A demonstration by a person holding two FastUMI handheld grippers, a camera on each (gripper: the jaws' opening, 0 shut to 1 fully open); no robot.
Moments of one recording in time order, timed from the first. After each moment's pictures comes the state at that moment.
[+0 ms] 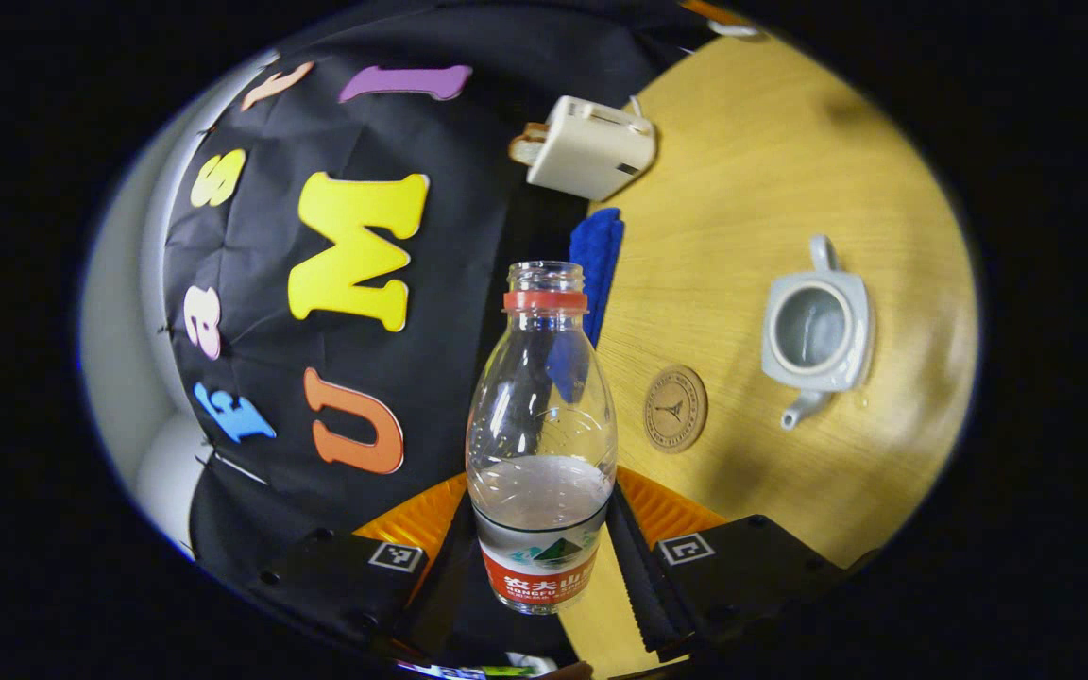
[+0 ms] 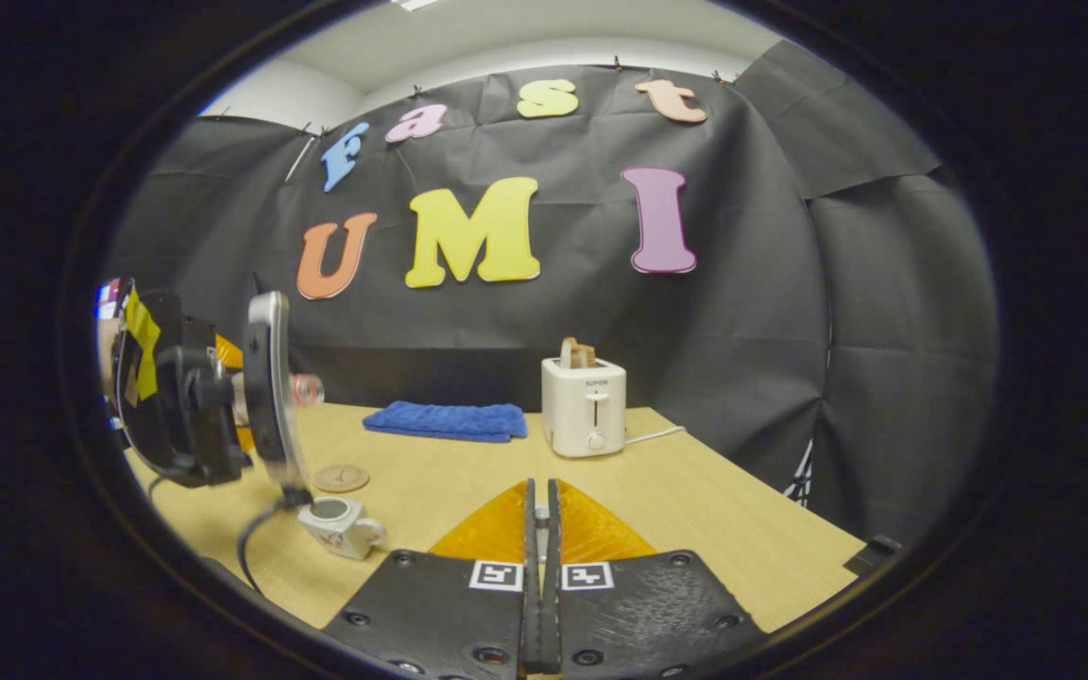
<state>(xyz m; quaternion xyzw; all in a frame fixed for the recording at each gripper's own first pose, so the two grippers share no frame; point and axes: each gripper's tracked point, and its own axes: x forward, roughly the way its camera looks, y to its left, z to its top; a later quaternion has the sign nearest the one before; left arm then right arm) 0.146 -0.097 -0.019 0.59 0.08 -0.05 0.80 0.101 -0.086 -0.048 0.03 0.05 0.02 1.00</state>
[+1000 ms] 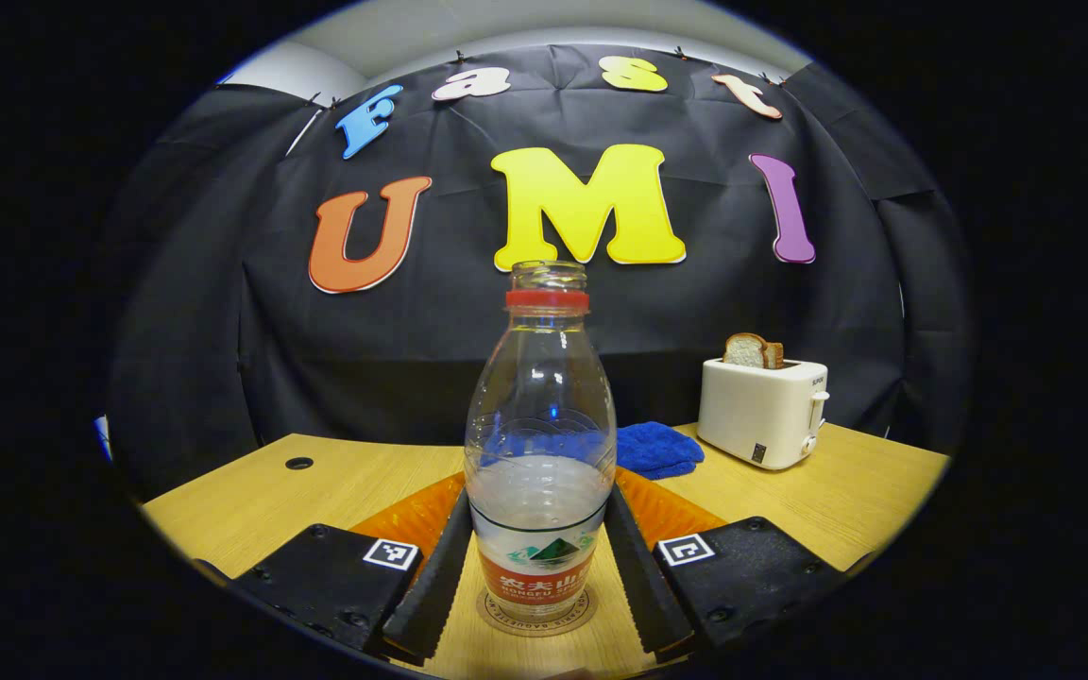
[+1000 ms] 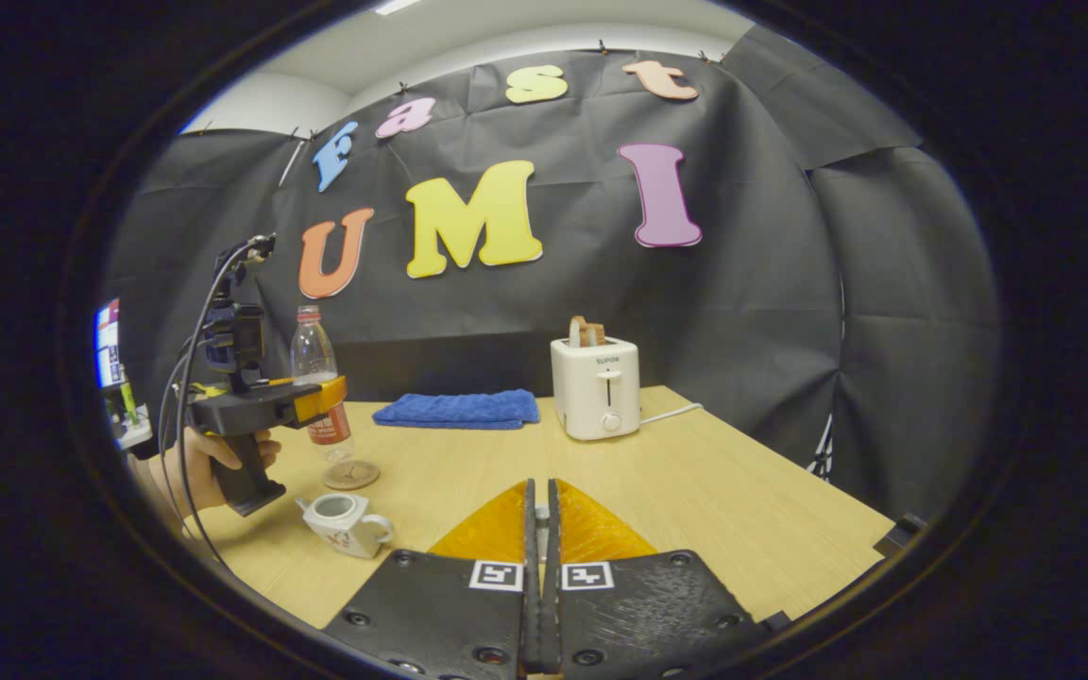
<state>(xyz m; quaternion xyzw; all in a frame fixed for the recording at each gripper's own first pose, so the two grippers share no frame) 0.251 -0.135 -0.029 0.02 0.00 -0.09 1.00 0.113 -0.082 -0.067 0.05 0.07 0.04 1.00</state>
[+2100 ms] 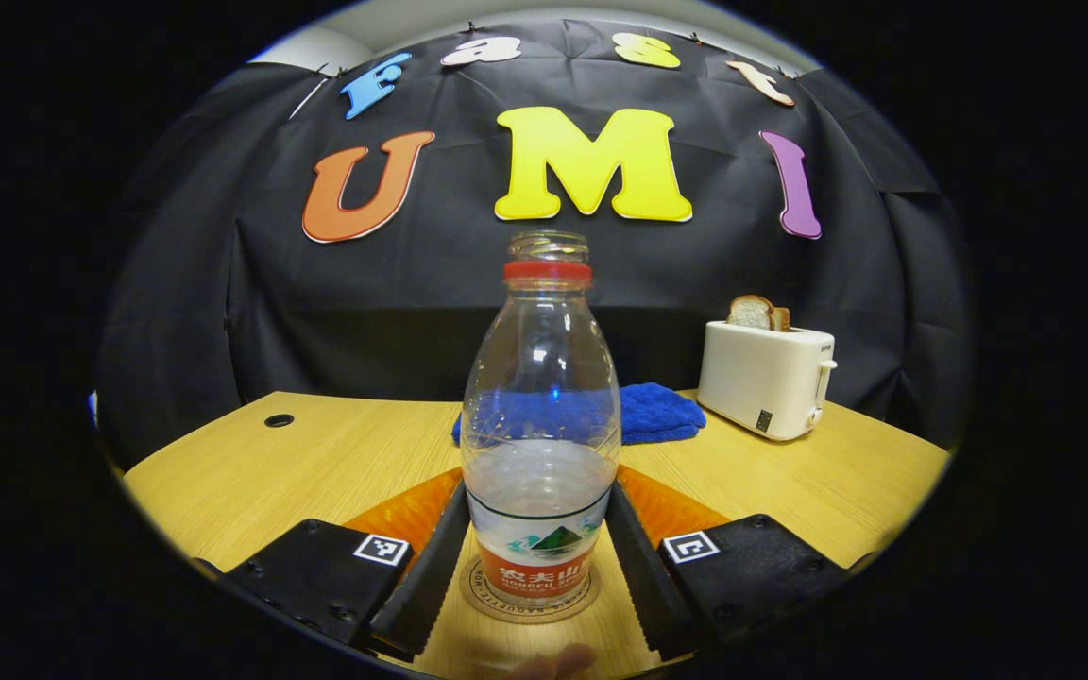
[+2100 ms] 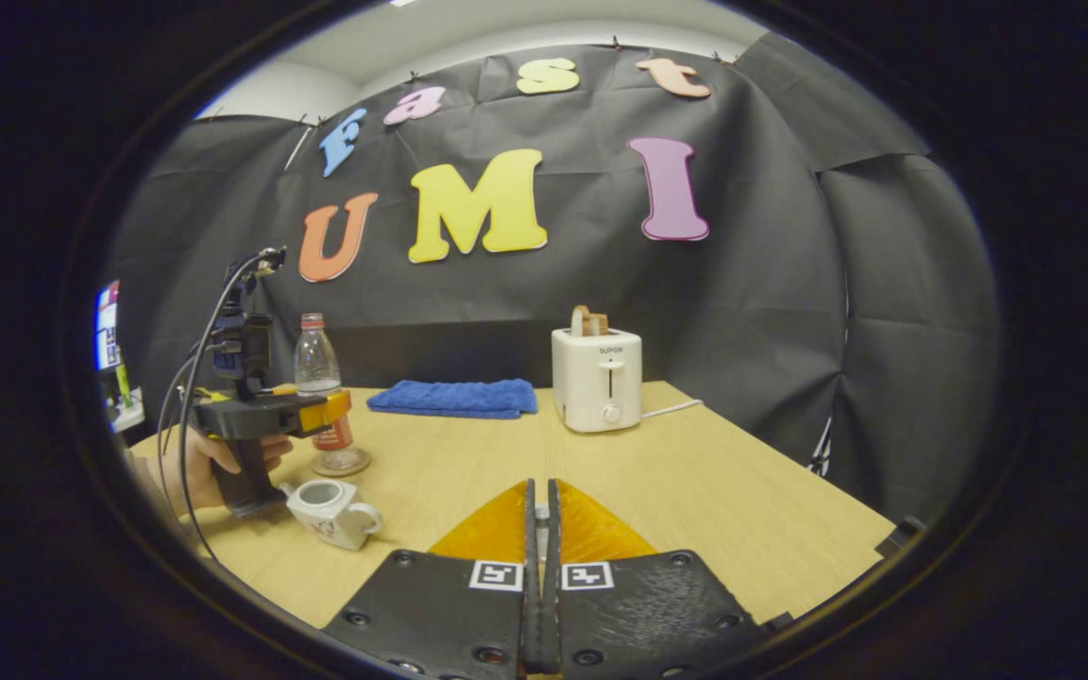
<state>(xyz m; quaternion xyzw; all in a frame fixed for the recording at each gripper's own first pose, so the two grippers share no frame) 0.260 -0.134 -0.075 0.01 0.05 -0.10 0.99 0.121 -0.076 -0.080 0.03 0.08 0.04 1.00</state>
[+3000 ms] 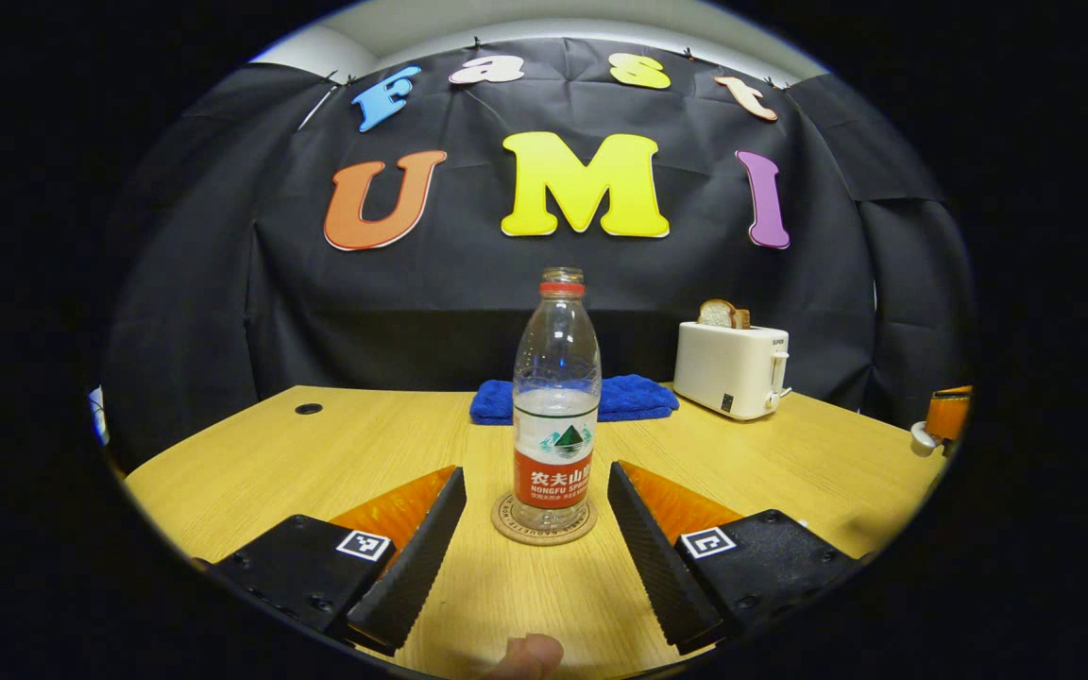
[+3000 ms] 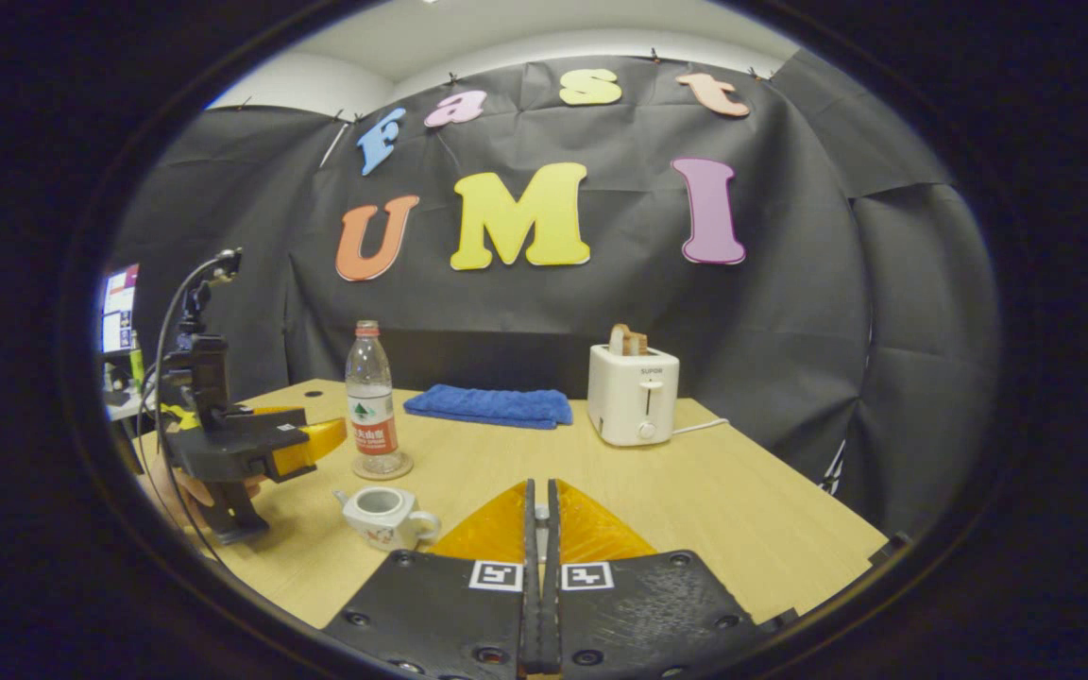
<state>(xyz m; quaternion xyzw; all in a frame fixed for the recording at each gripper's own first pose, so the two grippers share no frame) 0.155 -0.097 -0.071 0.00 0.04 -0.11 0.99 0.096 -0.030 -0.054 0.01 0.07 0.08 0.99</state>
